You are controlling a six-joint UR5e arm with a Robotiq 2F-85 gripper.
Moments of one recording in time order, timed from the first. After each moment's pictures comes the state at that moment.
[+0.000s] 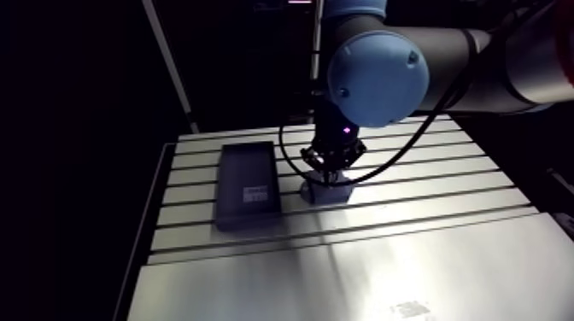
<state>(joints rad) -0.15 -1.21 1.96 -2.21 -1.60 -1.79</state>
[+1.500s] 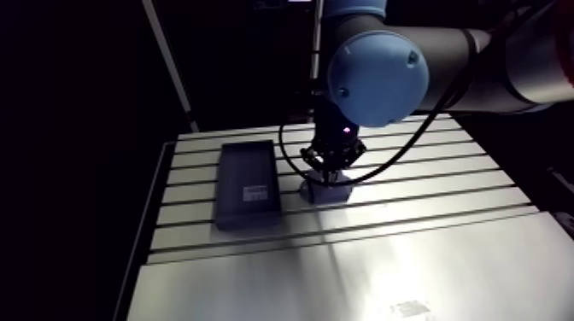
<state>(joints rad) -0.15 -1.20 1.96 -2.22 -1.60 -1.80</state>
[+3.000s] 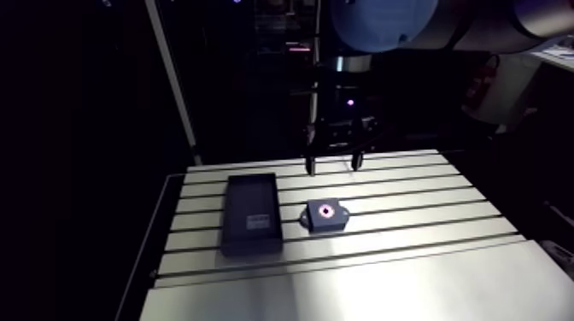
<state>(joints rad) -0.15 -1.36 1.80 -1.87 -1.61 -1.78</state>
